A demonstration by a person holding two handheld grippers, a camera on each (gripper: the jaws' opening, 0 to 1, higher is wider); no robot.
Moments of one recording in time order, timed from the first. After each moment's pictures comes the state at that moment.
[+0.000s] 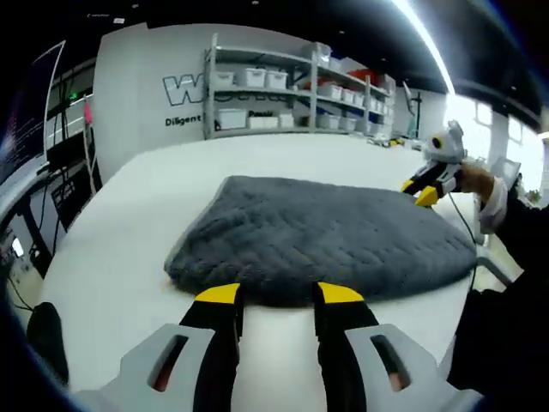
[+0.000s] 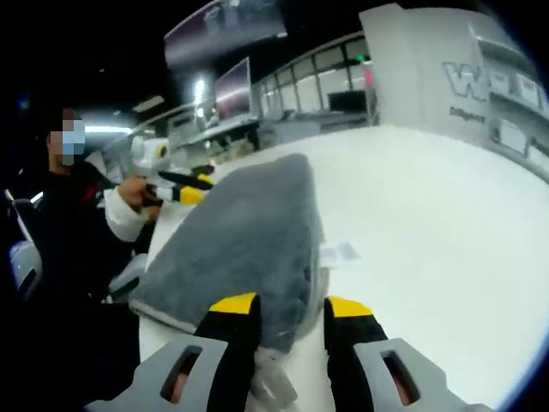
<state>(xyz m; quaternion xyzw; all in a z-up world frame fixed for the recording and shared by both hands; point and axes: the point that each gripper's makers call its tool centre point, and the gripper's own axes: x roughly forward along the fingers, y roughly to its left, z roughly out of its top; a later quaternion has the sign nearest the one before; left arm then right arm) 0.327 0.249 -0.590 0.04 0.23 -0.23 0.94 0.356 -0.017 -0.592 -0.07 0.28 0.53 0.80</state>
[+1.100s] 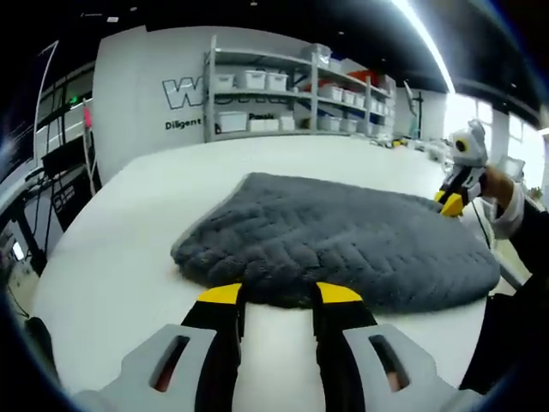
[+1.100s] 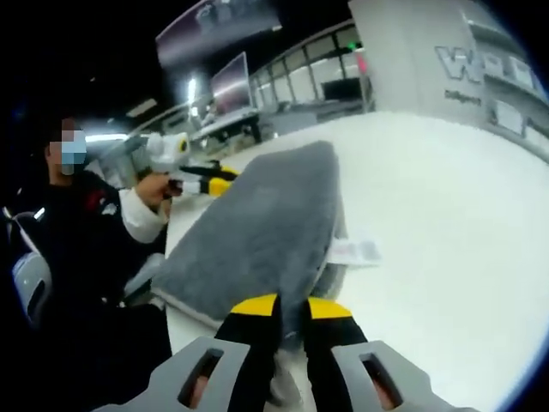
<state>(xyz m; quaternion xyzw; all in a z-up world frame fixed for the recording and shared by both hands) 0.355 0.240 -0.596 0.04 0.22 -0.22 0.95 0.305 -0.018 -0.596 -0.04 0.32 0.52 0.79</state>
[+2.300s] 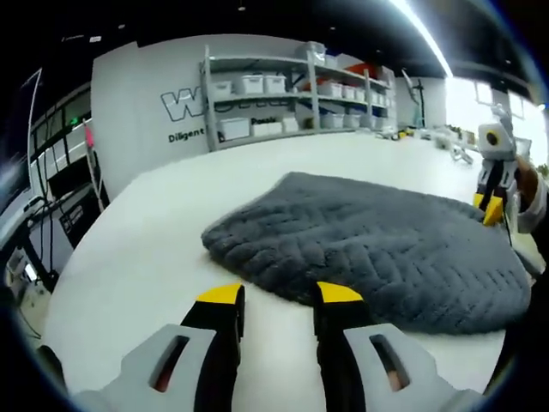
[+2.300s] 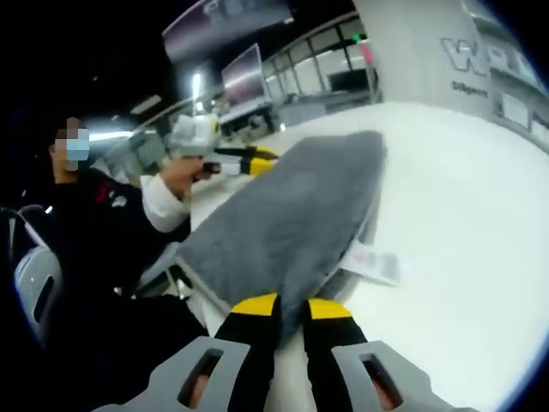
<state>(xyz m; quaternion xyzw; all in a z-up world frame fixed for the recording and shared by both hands) 0.367 0.223 -0.593 0.09 0.20 -0.20 0.95 0.275 -0.018 -0.593 -0.05 0.34 0.53 0.77</state>
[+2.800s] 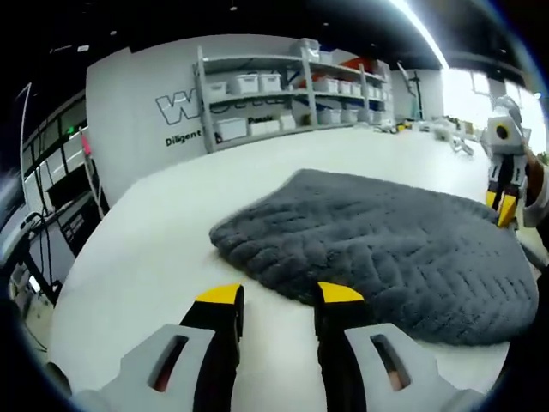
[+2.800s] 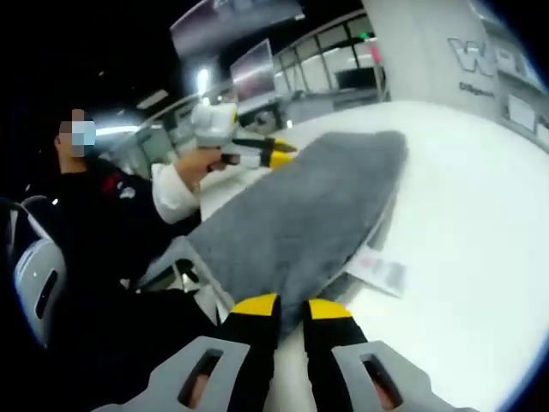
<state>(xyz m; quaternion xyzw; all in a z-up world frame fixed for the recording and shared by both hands) 0.372 0.209 -0.592 0.12 0.21 -0.21 0.95 0.262 -0.015 -0.593 -0.06 0.34 0.54 0.77</state>
